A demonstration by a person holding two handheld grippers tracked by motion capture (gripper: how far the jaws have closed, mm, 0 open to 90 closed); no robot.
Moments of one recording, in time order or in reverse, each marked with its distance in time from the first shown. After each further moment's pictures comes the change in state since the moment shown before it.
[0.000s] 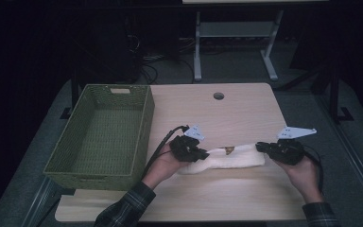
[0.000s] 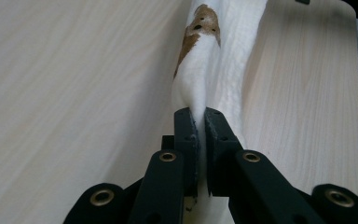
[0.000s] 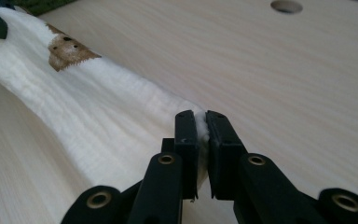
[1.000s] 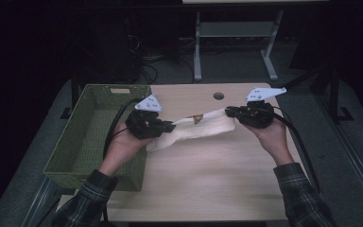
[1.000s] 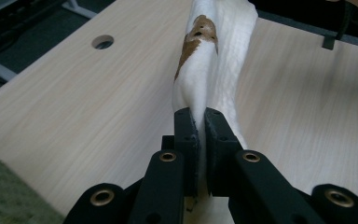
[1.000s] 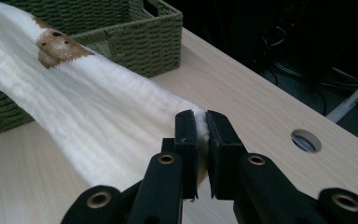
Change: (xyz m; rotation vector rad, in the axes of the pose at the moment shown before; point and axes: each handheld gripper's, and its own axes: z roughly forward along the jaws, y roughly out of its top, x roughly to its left) left arm 0.024 0.008 -0.136 -0.098 0.191 -0.027; right arm 0.036 0.137 0.030 -0.124 0.057 -0.164
